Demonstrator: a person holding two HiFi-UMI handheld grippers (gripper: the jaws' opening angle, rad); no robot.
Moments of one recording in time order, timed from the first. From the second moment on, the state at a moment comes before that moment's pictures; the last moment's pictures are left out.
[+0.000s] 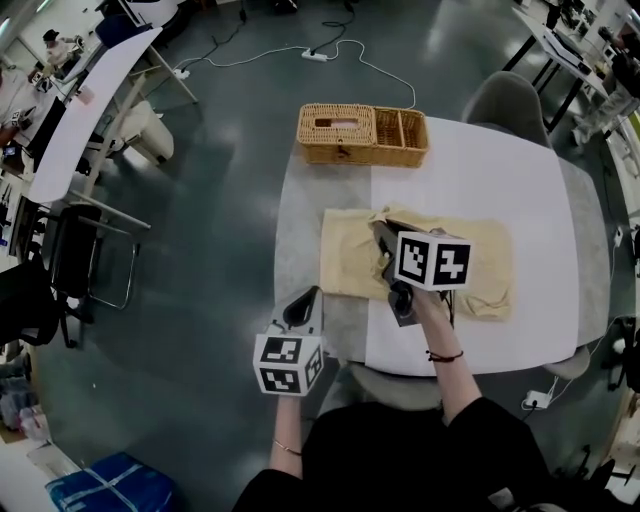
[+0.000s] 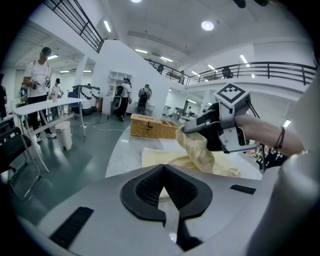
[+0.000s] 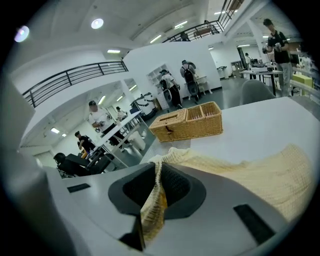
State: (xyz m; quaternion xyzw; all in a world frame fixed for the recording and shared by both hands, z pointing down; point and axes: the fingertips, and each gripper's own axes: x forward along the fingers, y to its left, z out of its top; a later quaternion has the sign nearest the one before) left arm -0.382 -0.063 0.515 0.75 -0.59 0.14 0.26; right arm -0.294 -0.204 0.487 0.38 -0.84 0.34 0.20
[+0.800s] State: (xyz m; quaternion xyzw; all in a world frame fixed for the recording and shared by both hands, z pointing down) left arm -0.400 -0.050 0.542 0.73 -0.60 0.12 0.30; right arm -0.327 -0.197 0.566 0.40 -0.79 0.35 0.29
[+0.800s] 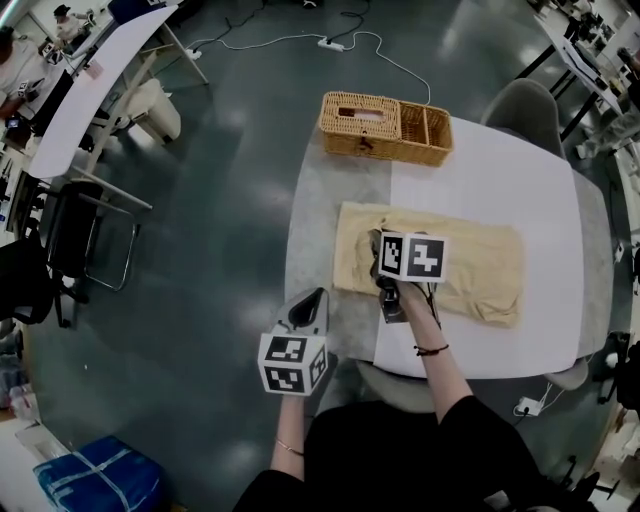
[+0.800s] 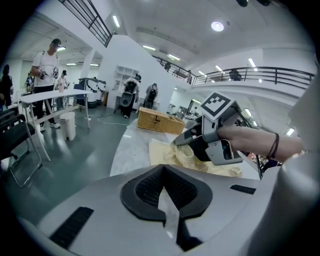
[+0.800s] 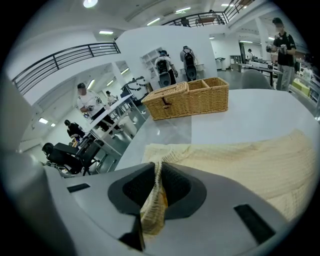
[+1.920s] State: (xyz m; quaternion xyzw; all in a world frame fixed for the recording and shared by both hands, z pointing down) left arm -0.406 -0.041 0.552 0.72 -0.60 0.12 0.31; right arm -0.356 -0.175 0.593 0.36 -0.80 0.32 0.35
